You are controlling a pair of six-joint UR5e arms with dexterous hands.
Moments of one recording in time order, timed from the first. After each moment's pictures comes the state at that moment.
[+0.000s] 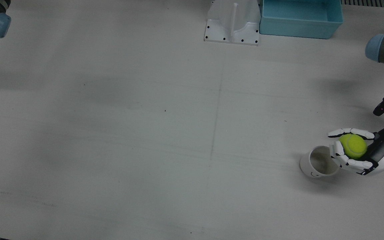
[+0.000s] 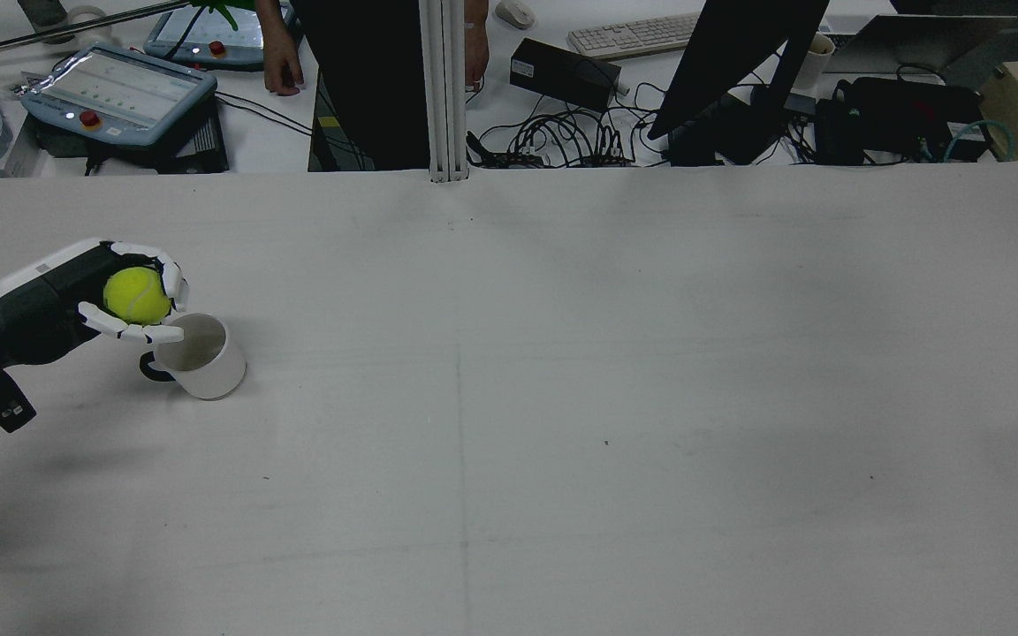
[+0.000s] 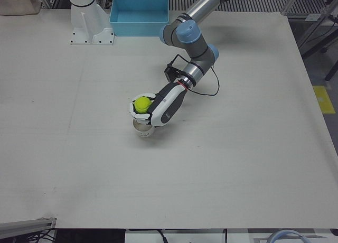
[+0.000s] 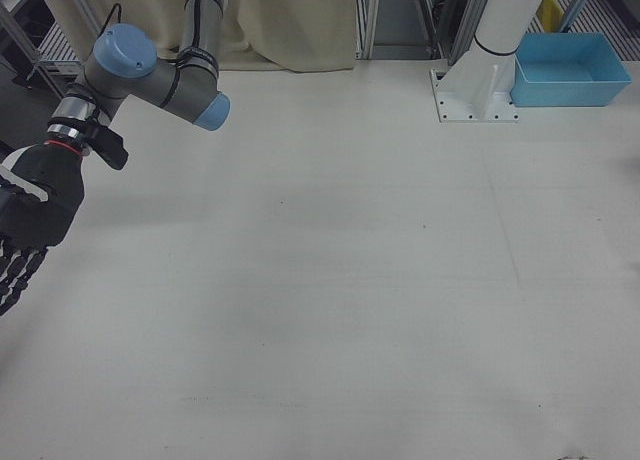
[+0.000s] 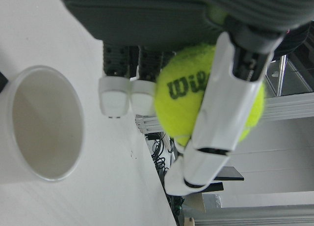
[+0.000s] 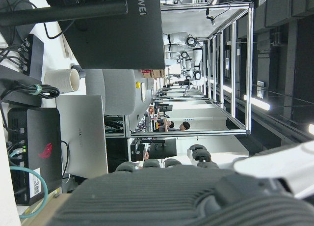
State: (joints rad) left arm -0.84 -1.70 -1.79 0.05 1.47 0.32; right arm 1.49 -1.47 1.50 -3.32 -1.41 0.09
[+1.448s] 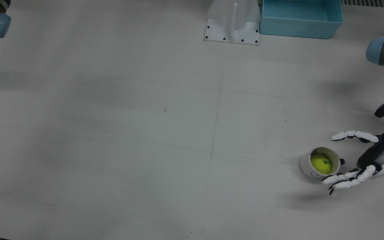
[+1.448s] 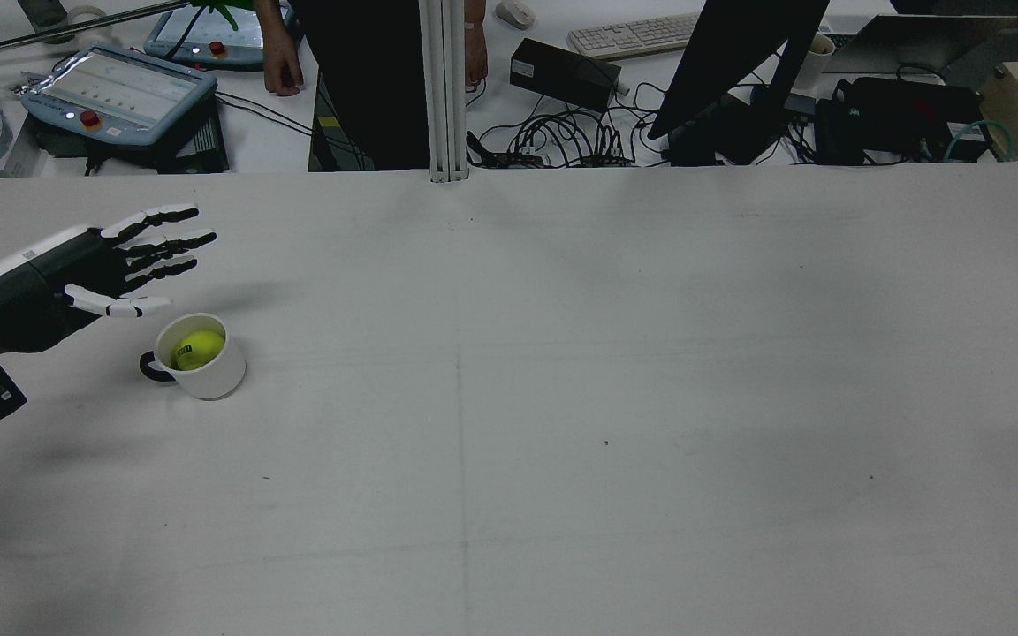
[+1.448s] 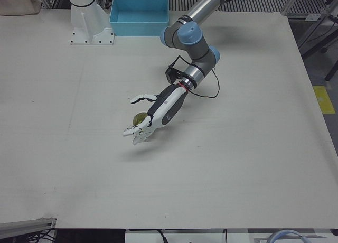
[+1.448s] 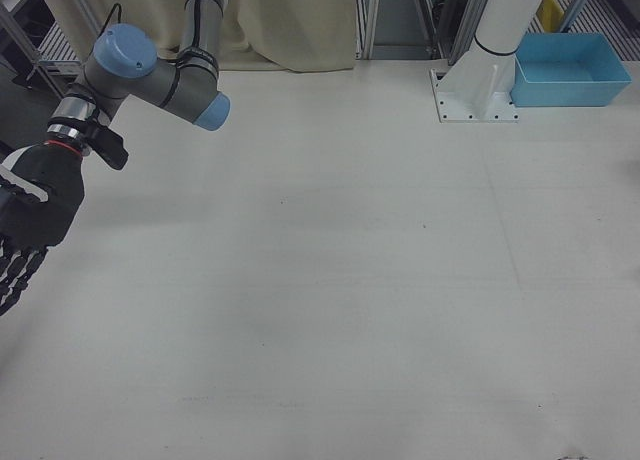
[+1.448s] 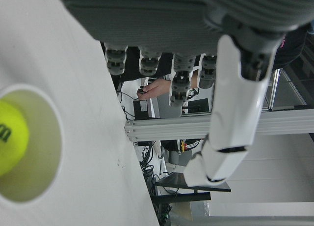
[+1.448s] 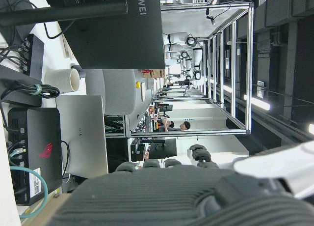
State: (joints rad) left arm -0.87 -1.70 -1.77 0.02 1.49 0.26; right arm 1.49 -1.47 1.50 -3.32 -1.41 0.09
